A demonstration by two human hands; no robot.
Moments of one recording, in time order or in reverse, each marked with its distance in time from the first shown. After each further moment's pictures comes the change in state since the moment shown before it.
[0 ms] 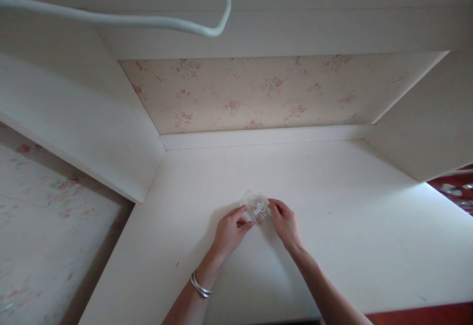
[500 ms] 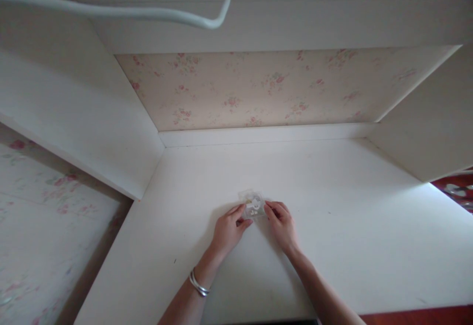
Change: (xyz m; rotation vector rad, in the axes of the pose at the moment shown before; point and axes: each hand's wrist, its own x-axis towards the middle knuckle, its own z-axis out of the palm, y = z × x) left_hand 0.000 -0.001 0.006 0.032 0.023 0.044; right_hand -0.011 0.001 -0.001 0.061 -0.056 -0.145
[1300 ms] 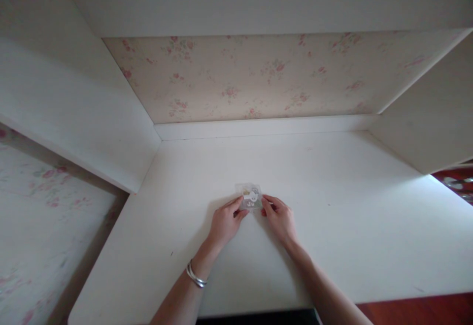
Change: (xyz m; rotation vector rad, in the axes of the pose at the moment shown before) left_hand 0.000 -0.005 0.002 0.111 0.034 0.013; right_hand -0.003 0.001 0.002 -0.078 -0.038 0.115
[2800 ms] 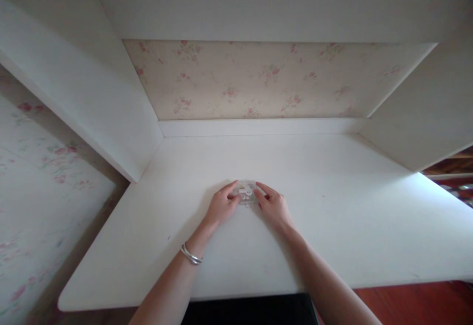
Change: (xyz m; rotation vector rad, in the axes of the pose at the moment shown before) left_hand -0.001 0.003 -0.004 -0.148 0.000 -0.092; right_hand -0.006 -0.002 -0.001 -0.146 -0.050 -0.124
